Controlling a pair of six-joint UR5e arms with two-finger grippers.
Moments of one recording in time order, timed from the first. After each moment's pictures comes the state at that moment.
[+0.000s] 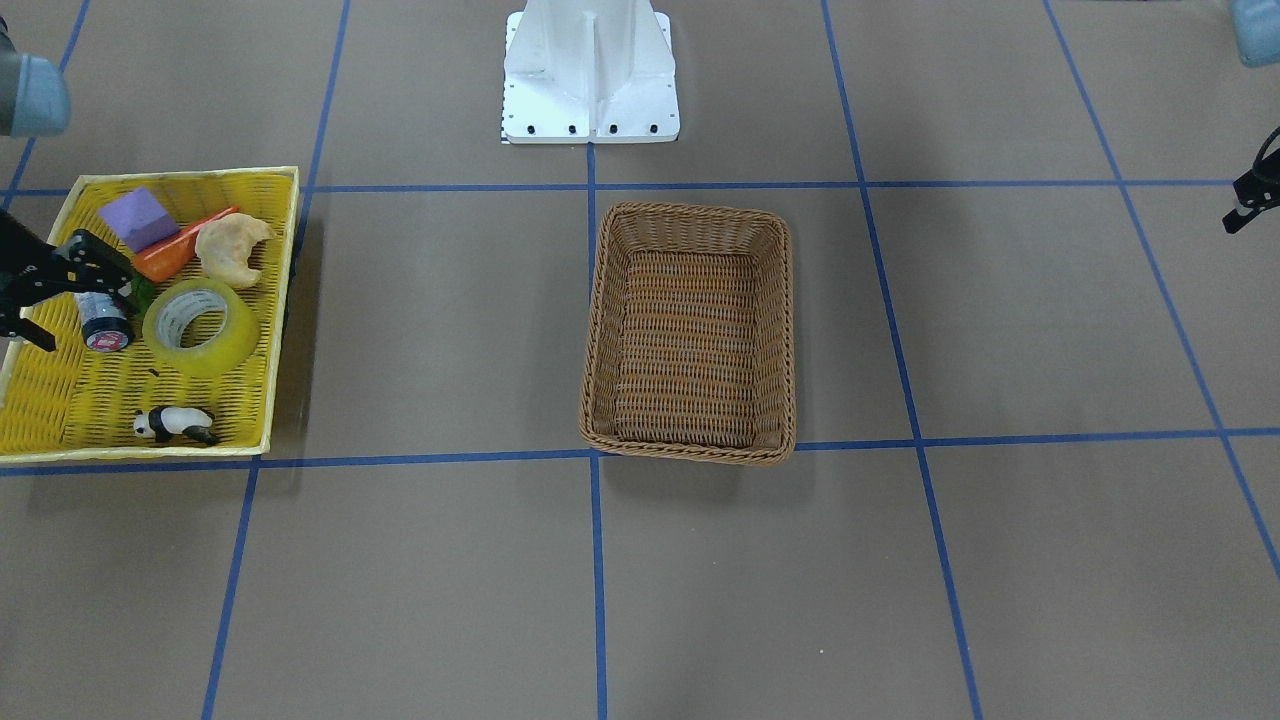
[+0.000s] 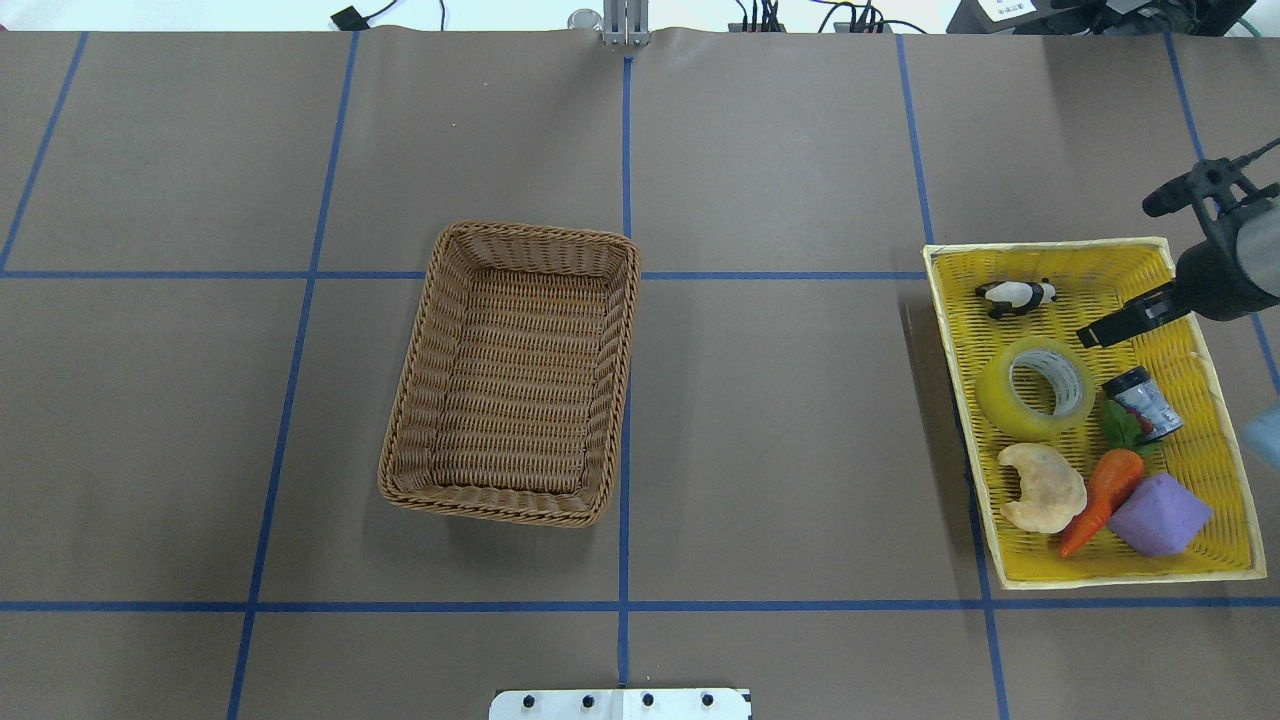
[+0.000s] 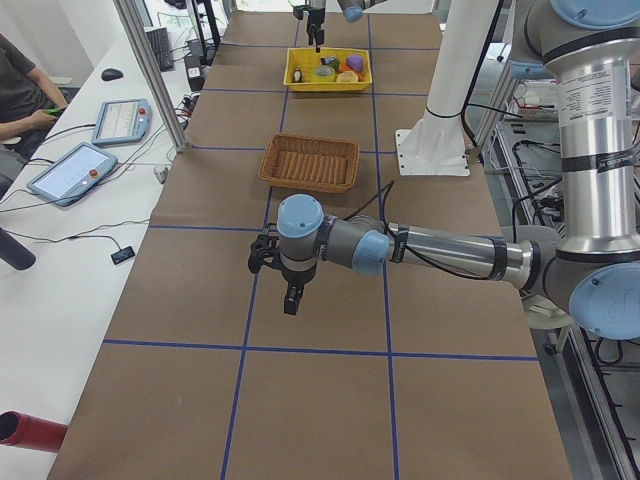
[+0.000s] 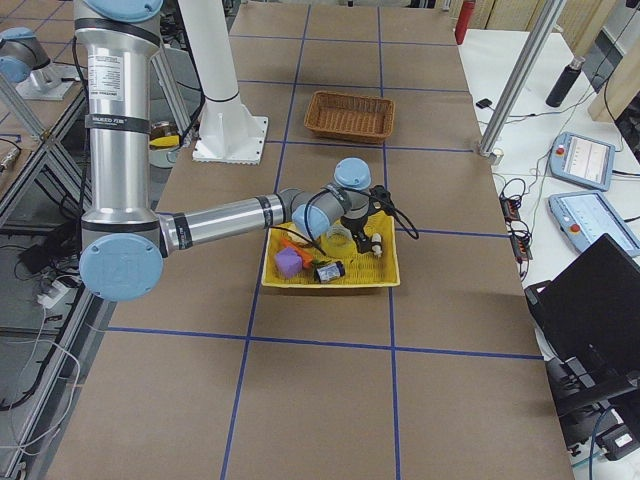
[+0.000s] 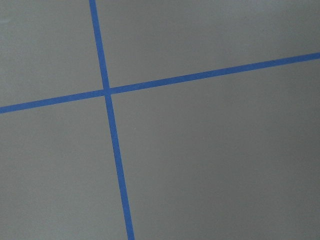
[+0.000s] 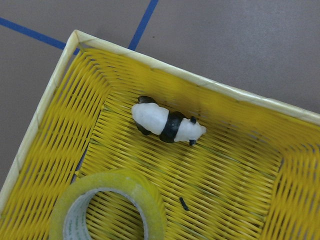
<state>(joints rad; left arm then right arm) -1.42 -1.41 -1.86 -1.73 -2.35 -0.13 1.01 -1.59 1.79 -1.10 2.21 0.37</state>
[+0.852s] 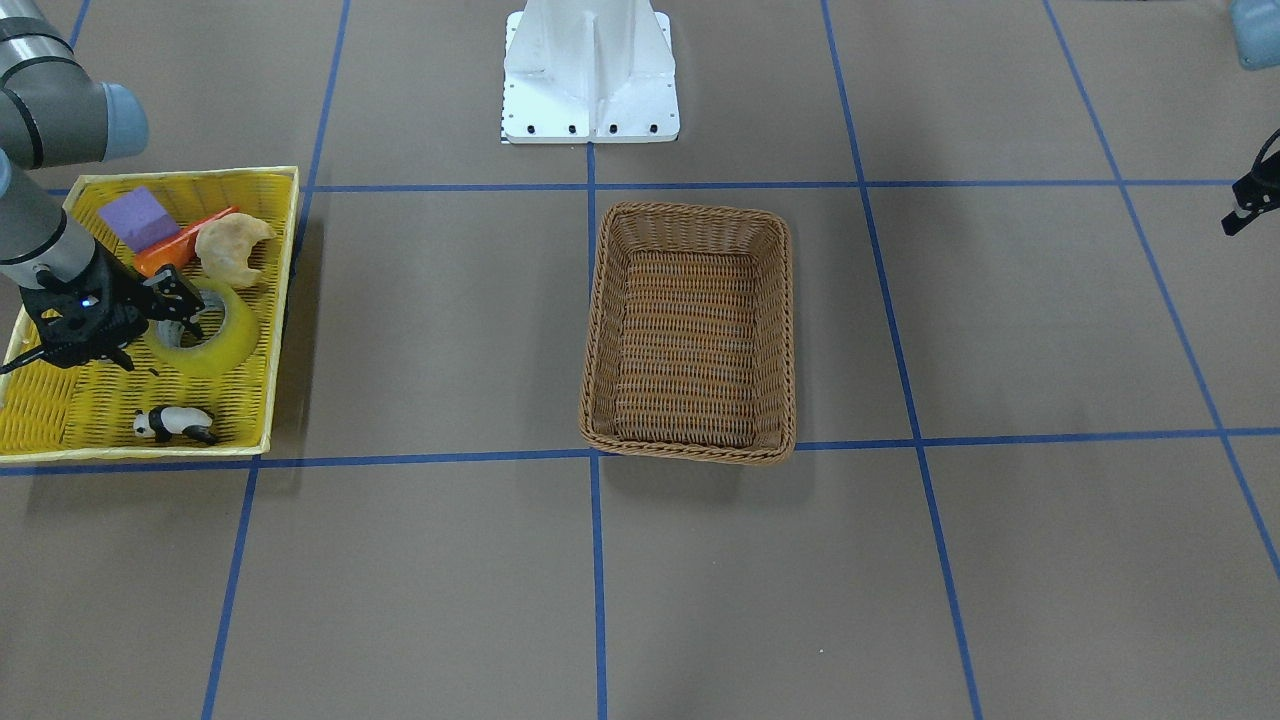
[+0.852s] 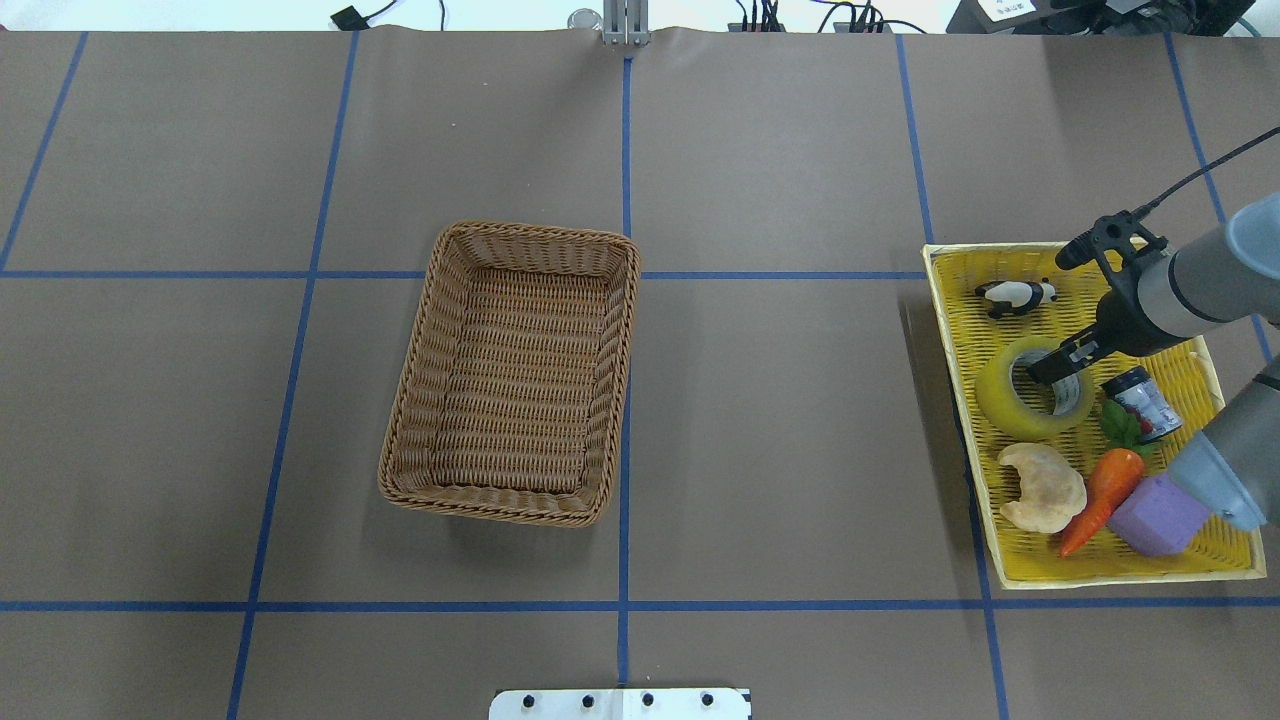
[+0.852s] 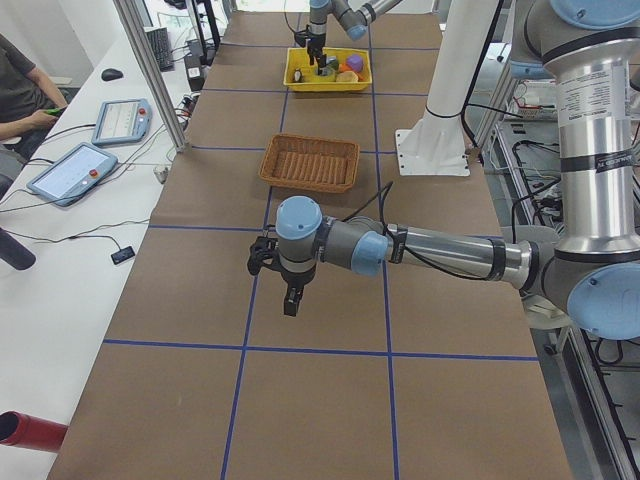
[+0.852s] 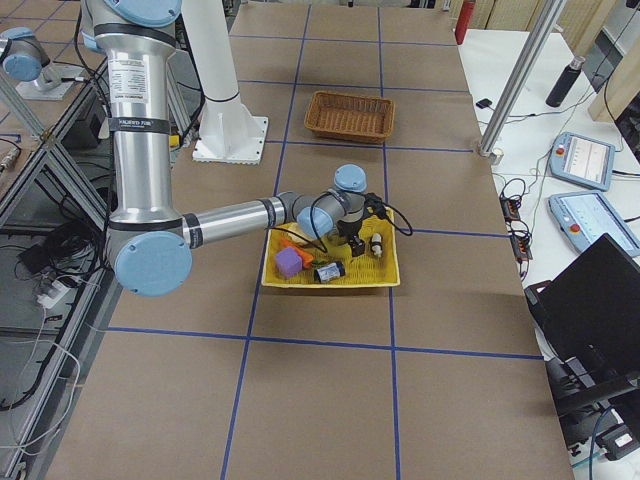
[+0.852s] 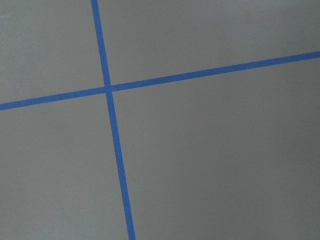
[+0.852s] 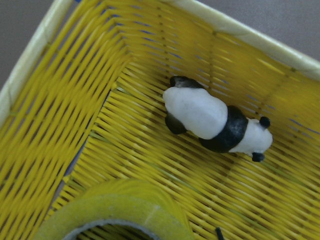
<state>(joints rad) -1.42 -1.41 -1.85 -1.73 -2.35 -0.13 0.90 -1.56 1.70 -1.10 2.14 0.36</state>
